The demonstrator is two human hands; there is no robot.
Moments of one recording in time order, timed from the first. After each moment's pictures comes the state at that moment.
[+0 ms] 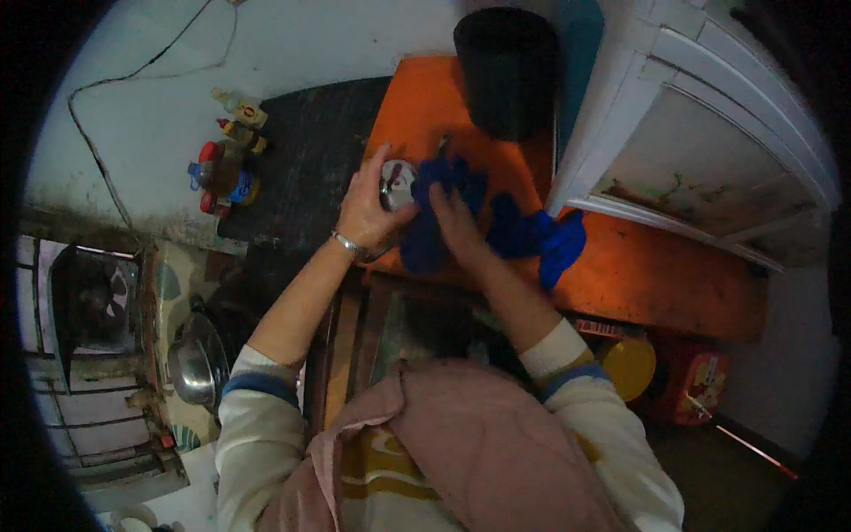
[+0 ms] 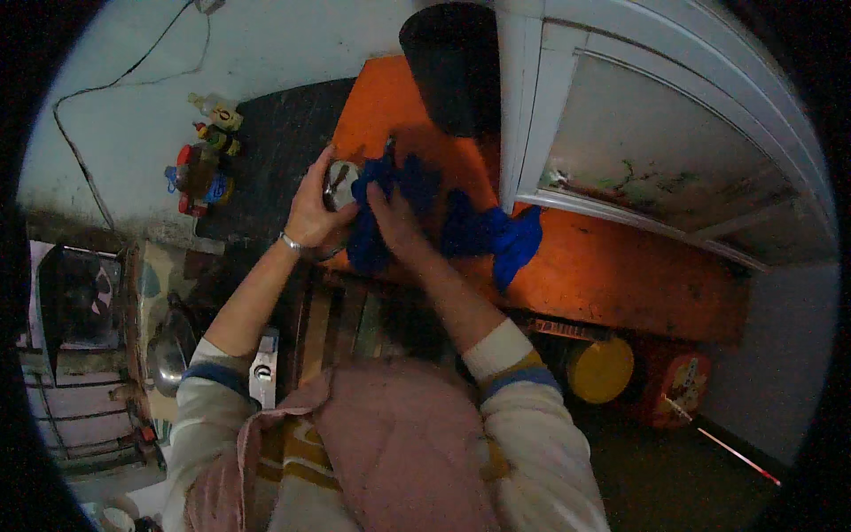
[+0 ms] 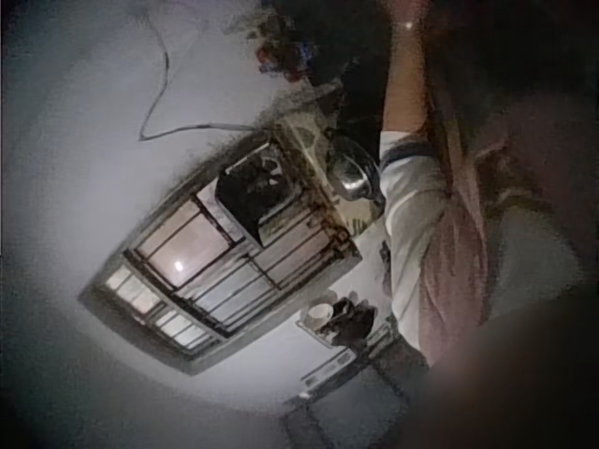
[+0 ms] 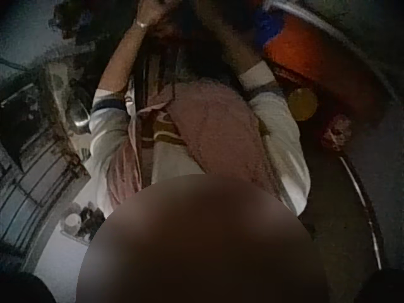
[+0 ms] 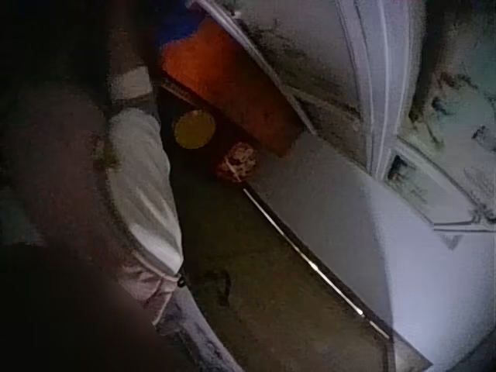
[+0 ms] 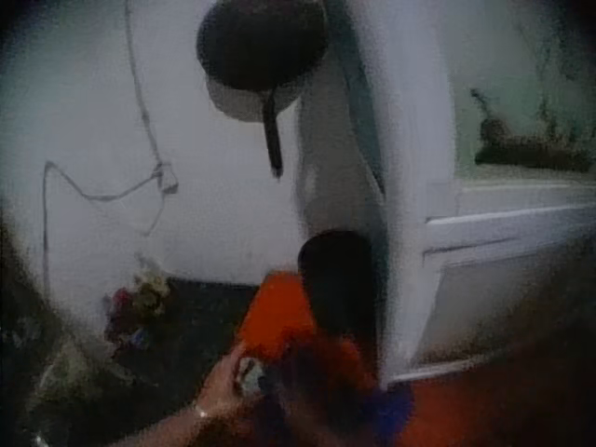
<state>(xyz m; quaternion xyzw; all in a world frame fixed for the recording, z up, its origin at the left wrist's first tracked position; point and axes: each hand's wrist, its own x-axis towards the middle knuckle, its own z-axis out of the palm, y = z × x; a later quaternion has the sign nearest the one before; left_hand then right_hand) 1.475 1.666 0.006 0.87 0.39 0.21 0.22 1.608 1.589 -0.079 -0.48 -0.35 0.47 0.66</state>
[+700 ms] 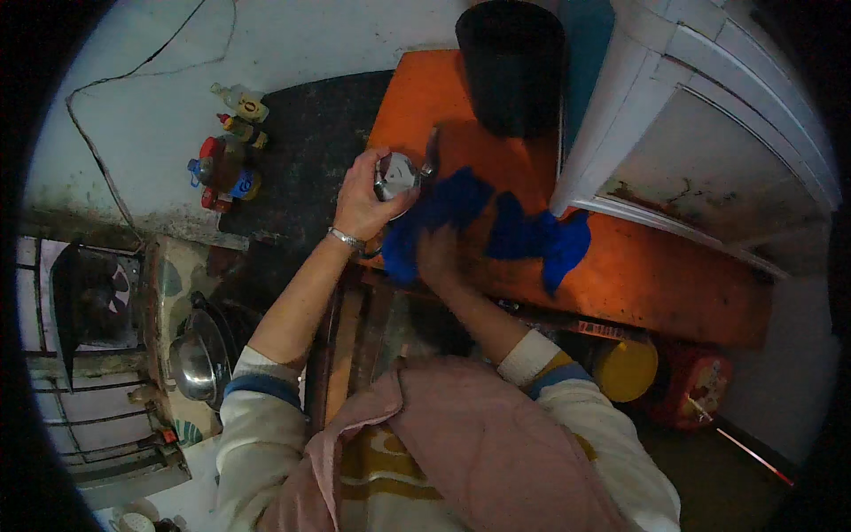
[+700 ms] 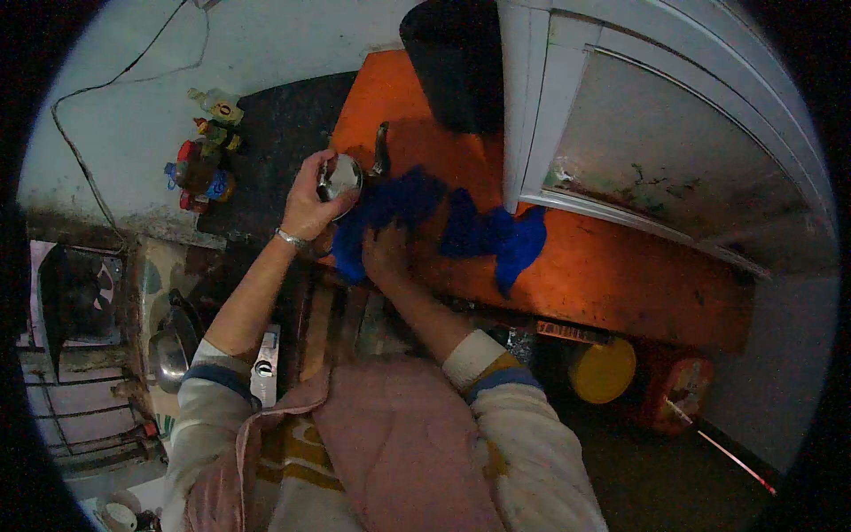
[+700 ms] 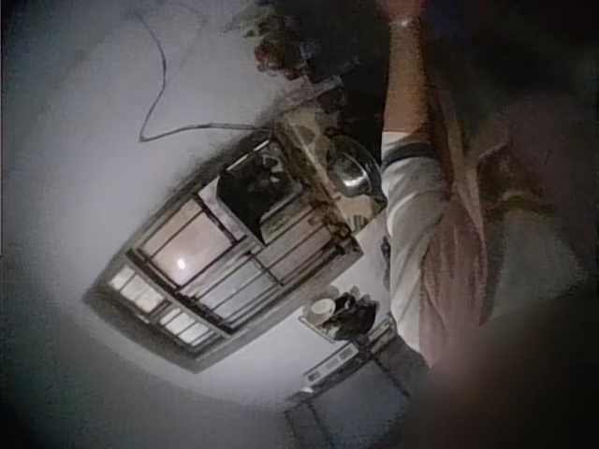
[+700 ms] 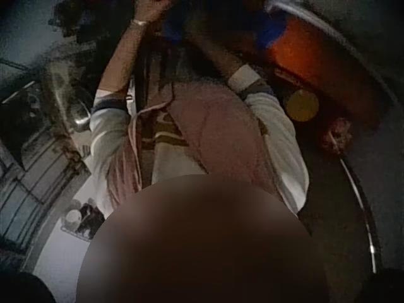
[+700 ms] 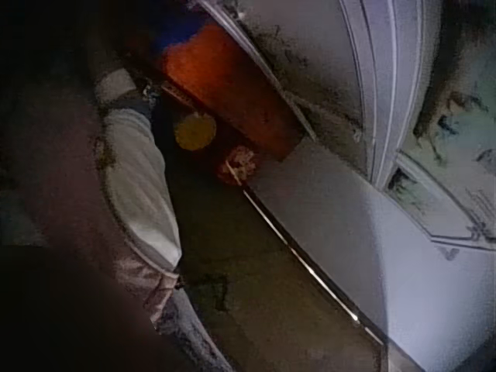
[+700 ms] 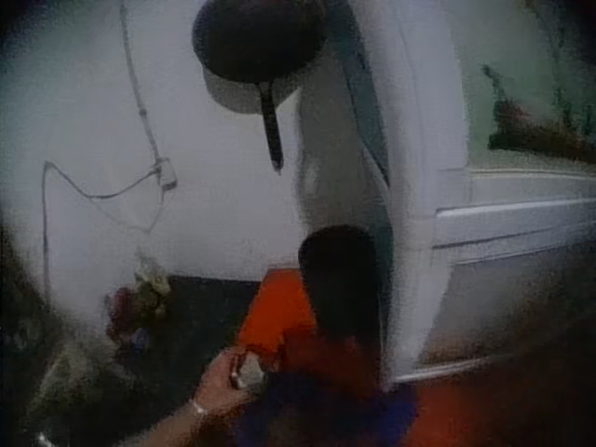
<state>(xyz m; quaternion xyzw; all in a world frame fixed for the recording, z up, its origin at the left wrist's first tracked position) 1.475 1.679 -0.004 0.86 0.39 0.26 0.22 1.539 1.593 -0.161 -0.77 -0.39 0.24 0.45</state>
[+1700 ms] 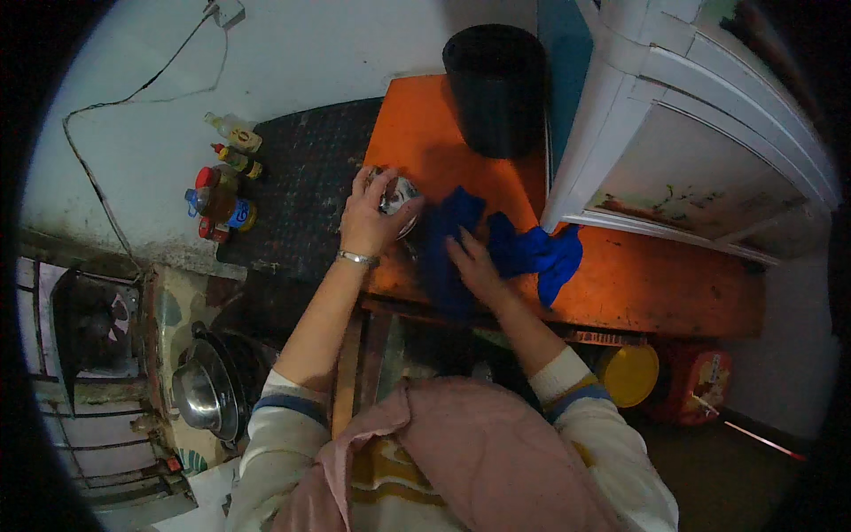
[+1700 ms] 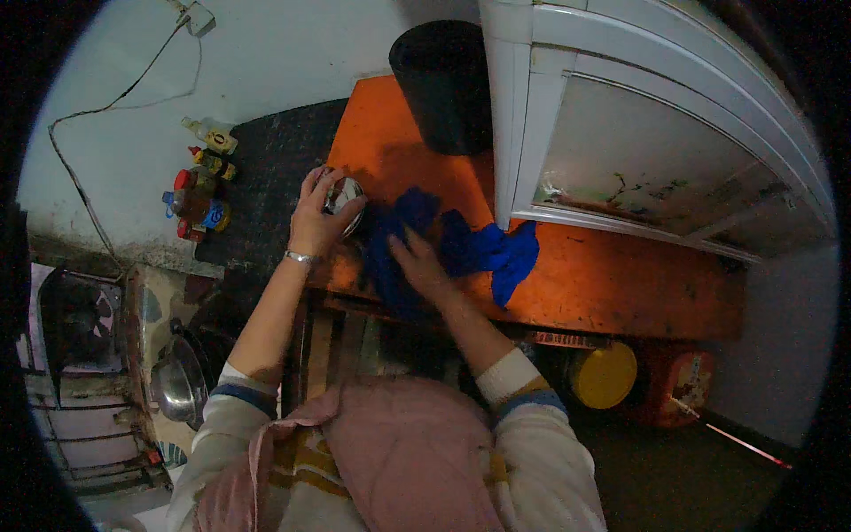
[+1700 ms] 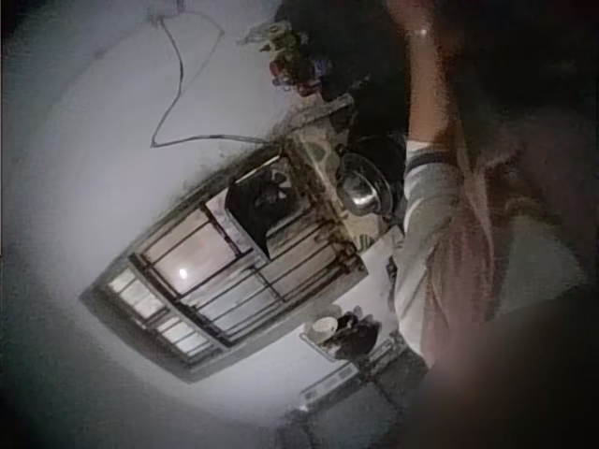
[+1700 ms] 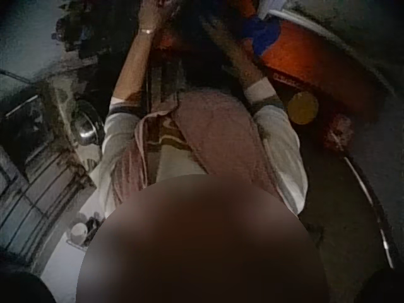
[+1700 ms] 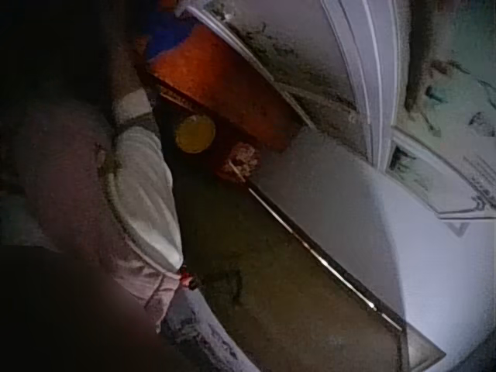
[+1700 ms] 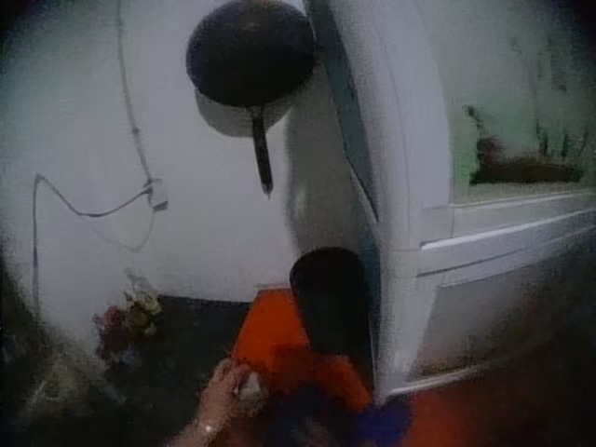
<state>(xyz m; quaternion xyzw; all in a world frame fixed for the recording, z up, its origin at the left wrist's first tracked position) 1.494 1.671 0.007 0.82 0.48 0.23 0.21 1.625 1.556 -0.103 -0.57 -0.35 0.50 0.55</state>
